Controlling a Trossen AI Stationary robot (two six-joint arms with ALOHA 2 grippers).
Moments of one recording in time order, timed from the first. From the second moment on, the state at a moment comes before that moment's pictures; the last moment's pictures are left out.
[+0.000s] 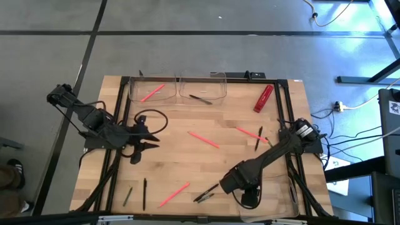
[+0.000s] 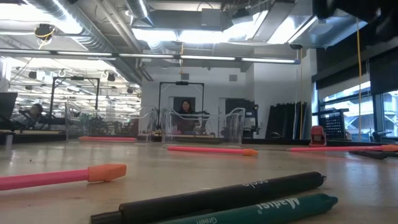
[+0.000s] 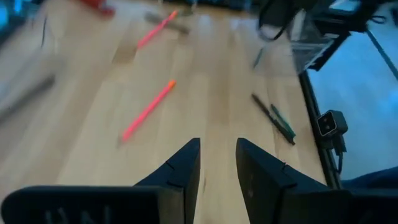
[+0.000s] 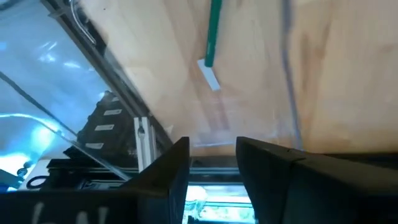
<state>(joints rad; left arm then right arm) -0.56 0.90 0.98 -0.75 -0.44 -0.54 0.58 1.98 1.61 -1.42 -0.48 0.78</state>
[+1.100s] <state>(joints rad) -0.56 0.90 0.98 -1.13 -0.21 -1.40 0.13 1.89 1.89 -1.30 0.01 0.44</state>
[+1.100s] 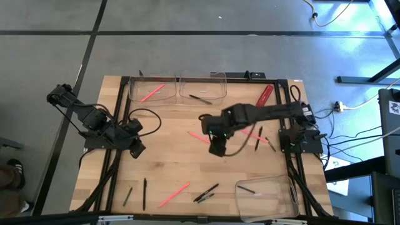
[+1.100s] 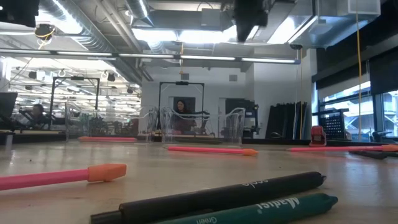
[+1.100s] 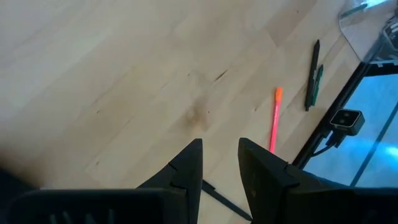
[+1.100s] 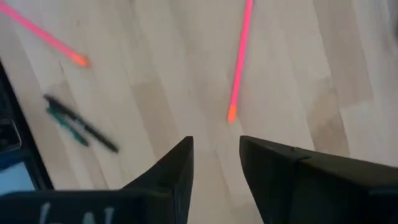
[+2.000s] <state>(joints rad) -0.56 0.90 0.98 -1.13 -0.28 -1.38 0.05 1.89 1.32 -0.75 -0.05 0.32</state>
